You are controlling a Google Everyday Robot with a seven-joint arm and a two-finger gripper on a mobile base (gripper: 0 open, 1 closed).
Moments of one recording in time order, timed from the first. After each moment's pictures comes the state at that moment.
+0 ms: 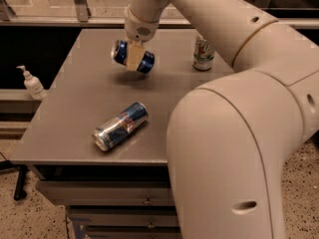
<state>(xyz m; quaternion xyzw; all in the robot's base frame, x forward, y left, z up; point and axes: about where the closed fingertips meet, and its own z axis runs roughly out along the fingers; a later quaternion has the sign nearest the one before) 0.703 0.083 0.876 -0.75 0.62 0.05 0.21</state>
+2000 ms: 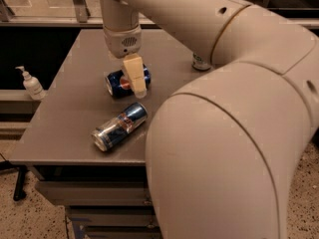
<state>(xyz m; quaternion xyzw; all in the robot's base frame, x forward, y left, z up) 0.612 0.083 0.861 -0.86 0.52 0.01 0.02</state>
